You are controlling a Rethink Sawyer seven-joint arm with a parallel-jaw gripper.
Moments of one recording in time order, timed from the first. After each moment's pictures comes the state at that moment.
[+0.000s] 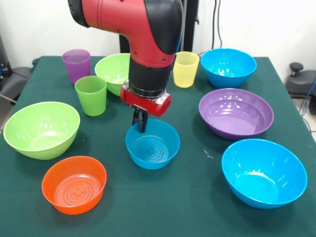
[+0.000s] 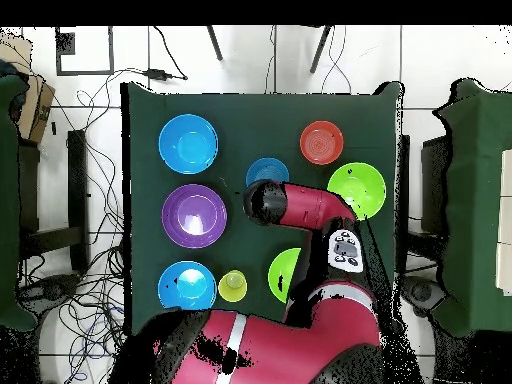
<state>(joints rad) -0.22 -0.38 -0.11 1.49 -0.07 0.39 2.07</state>
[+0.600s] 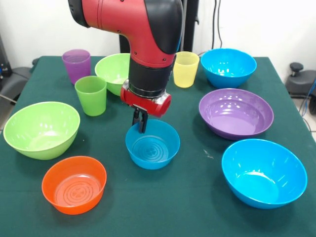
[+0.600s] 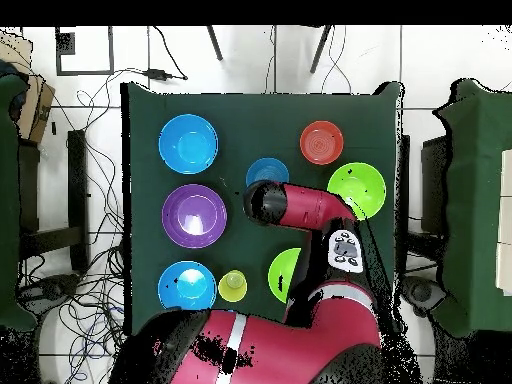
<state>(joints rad) -0.22 -0.38 -0.11 1.49 -0.07 0.38 2.07</state>
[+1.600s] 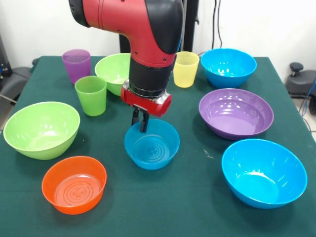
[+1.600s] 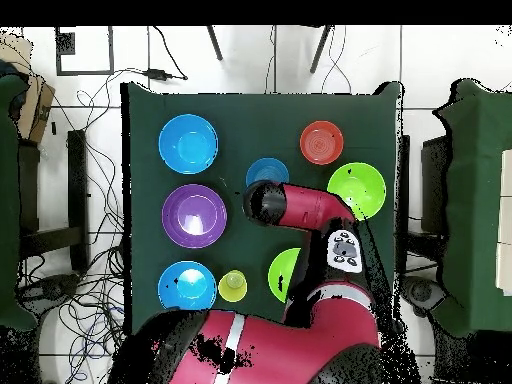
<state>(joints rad) -0.22 -0.38 -0.11 1.49 -0.08 0.38 2.07</state>
